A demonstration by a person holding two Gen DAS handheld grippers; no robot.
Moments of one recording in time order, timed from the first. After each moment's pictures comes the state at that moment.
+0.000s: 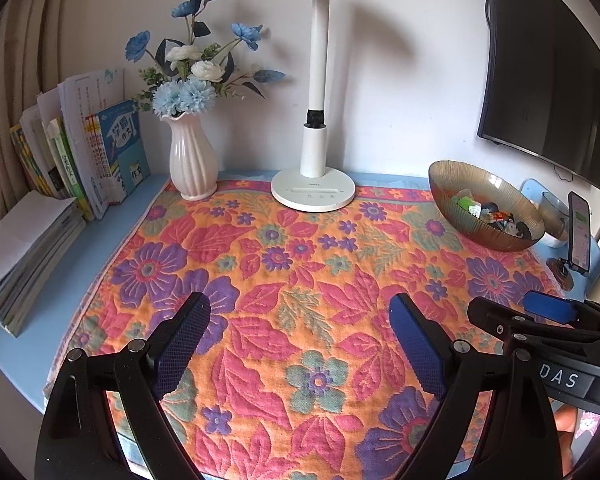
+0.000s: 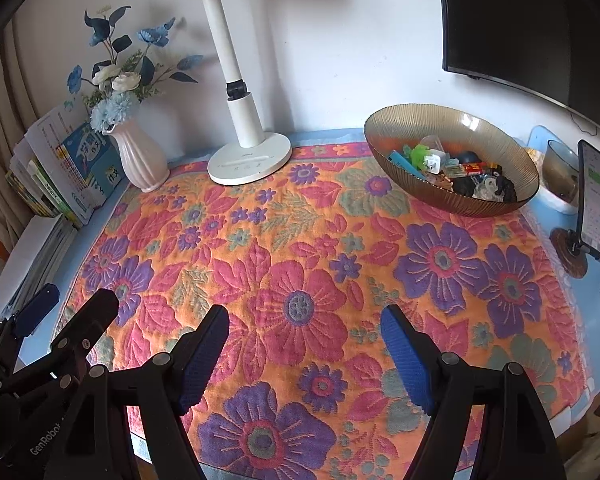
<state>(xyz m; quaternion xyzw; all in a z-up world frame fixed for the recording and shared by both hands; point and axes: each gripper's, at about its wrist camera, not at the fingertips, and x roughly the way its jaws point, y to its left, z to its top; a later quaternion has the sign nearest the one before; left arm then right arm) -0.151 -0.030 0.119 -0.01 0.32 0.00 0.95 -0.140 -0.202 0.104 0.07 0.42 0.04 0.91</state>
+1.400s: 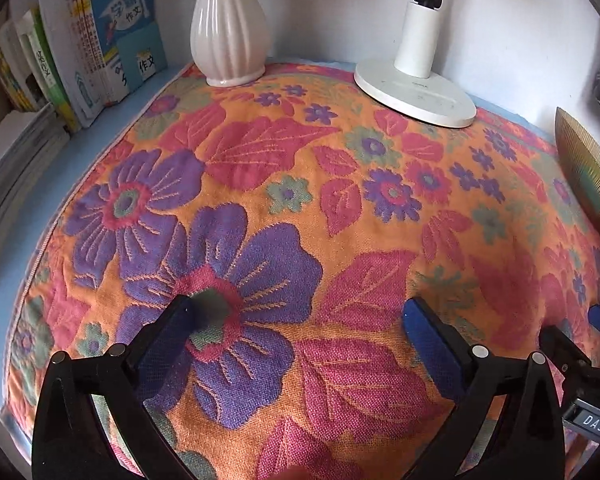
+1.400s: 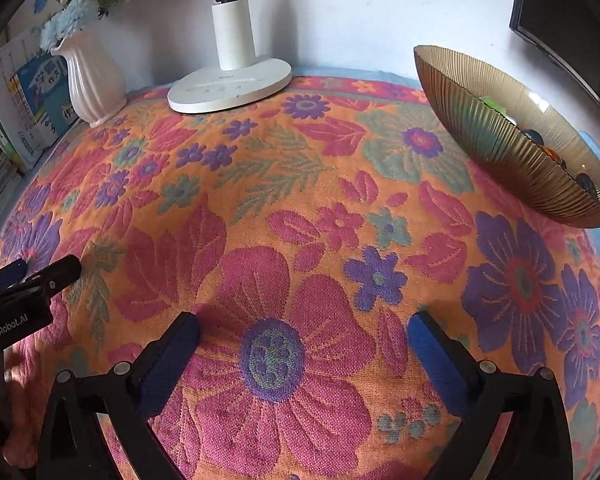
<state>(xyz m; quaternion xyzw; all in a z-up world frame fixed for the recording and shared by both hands) -0.036 0.041 0.008 -0.05 0.46 0.08 0.88 -0.047 -0.183 0.000 0.00 0.48 0.03 0.88</state>
